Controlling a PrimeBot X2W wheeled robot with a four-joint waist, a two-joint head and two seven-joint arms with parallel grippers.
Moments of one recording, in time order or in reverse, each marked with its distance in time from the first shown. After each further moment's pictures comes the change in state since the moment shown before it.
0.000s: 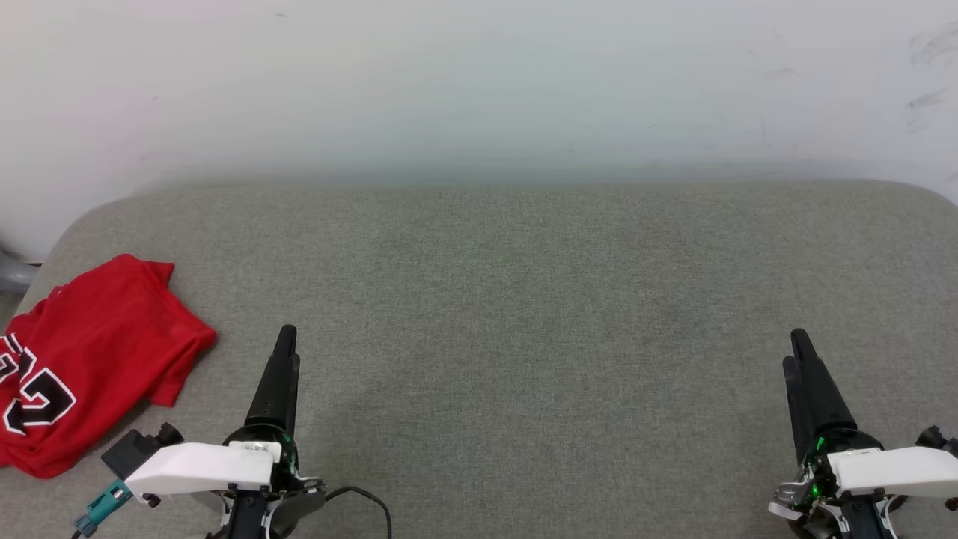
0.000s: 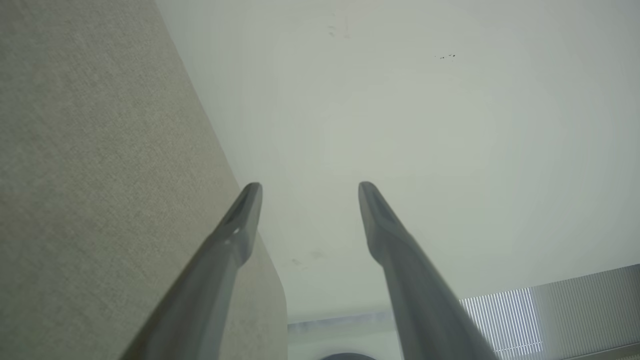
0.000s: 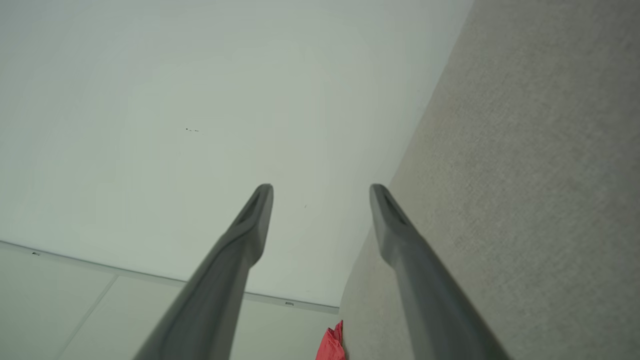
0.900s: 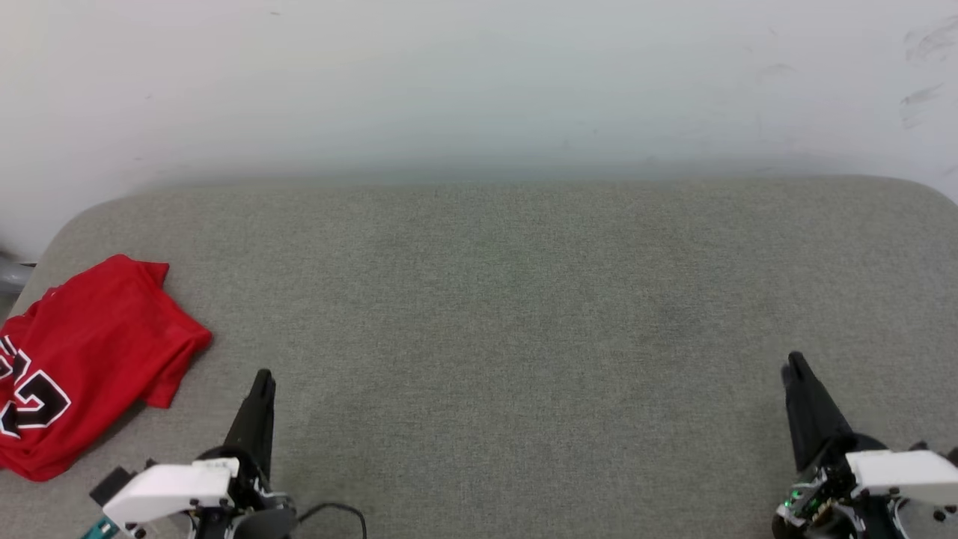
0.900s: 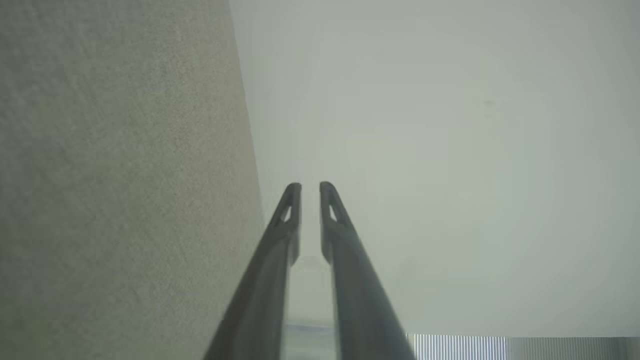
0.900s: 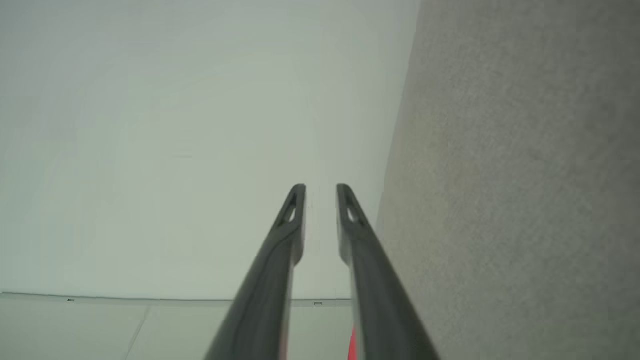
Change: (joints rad) left arm -0.023 -0.002 0.116 0.141 -0.142 0.000 0.118; right arm -0.052 0.012 -0.074 0.127 0.153 0.000 0.115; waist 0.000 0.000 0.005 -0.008
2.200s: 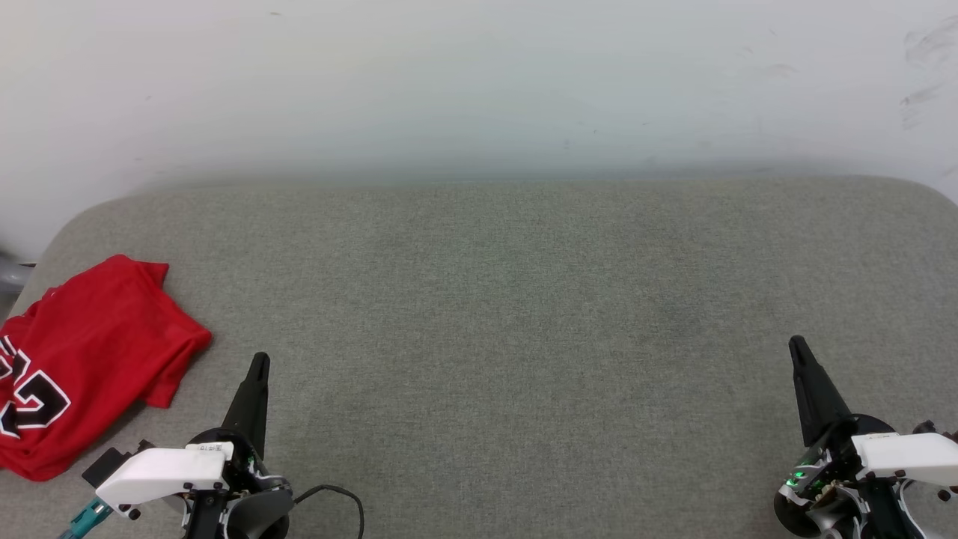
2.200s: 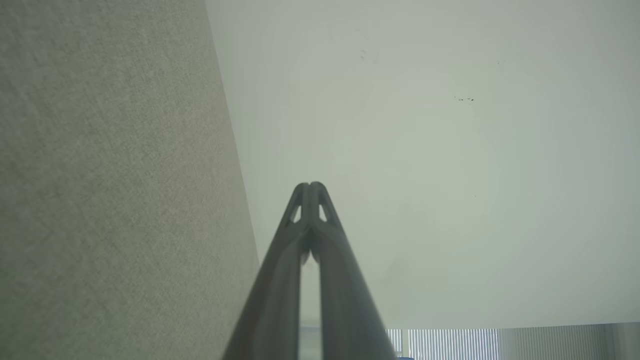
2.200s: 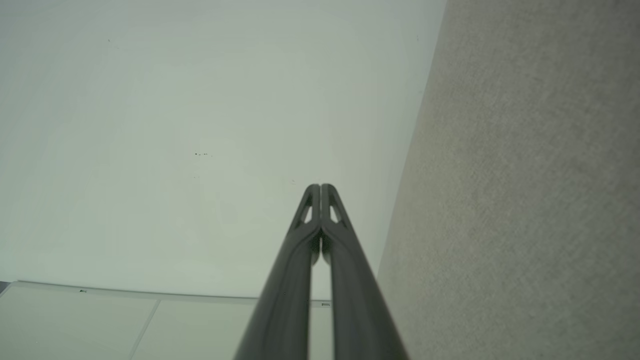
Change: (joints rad) left arm -0.016 0.002 0.004 -0.020 0.000 0.000 0.000; right arm -0.017 -0.001 -0.001 -0.019 0.000 0.000 0.000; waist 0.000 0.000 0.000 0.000
